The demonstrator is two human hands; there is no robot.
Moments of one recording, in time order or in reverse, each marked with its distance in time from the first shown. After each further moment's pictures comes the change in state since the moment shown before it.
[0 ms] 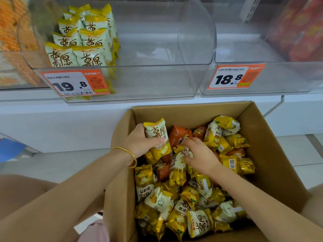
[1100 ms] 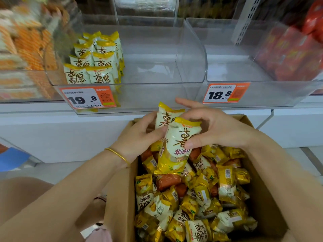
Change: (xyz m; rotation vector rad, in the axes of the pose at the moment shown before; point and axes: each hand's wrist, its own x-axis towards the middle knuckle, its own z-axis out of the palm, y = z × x) left_hand -0.051 0.057 -0.017 -0.109 -0.107 0.395; right_hand -0.032 -0.067 -0.149 0.561 -0.124 -0.411
